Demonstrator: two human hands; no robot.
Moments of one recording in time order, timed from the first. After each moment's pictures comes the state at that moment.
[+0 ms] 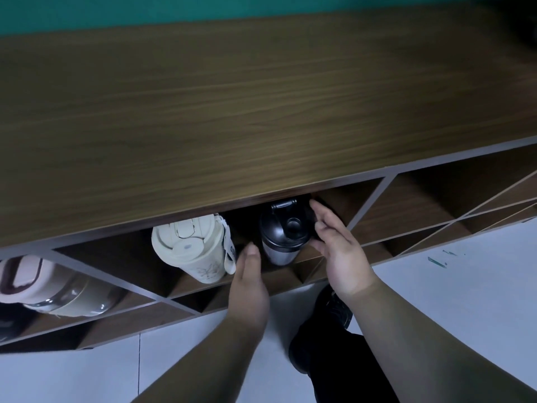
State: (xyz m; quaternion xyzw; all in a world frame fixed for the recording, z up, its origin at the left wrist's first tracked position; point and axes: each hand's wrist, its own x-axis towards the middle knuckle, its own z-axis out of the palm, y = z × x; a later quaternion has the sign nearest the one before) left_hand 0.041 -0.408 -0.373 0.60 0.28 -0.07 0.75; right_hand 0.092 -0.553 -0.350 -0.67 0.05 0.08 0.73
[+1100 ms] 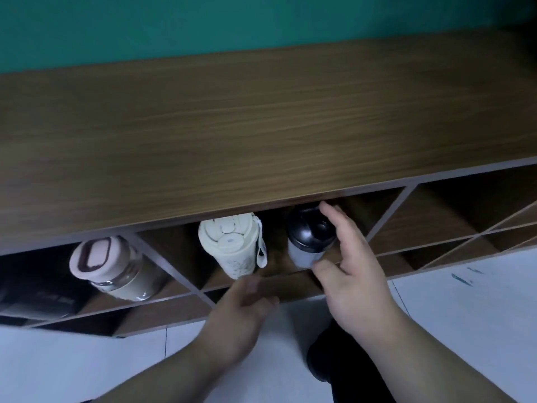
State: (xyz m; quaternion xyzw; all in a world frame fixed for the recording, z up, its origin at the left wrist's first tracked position) left_hand -0.020 -0.345 -0.303 0.75 0.25 -0.20 0.58; right_hand 0.031 -0.518 -0.282 -0.83 -0.05 0.02 0.55
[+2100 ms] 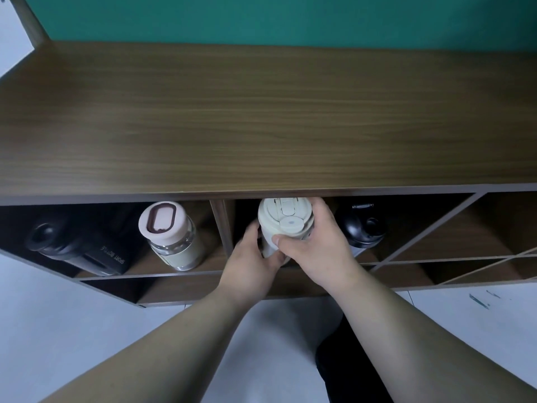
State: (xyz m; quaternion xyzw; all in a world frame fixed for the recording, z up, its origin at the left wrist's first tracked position) left_hand 0.011 -0.280 -0.340 0.83 0.18 -0.04 0.53; right_hand 0.056 -0.411 -0.300 -0.85 -0.05 0.09 0.52
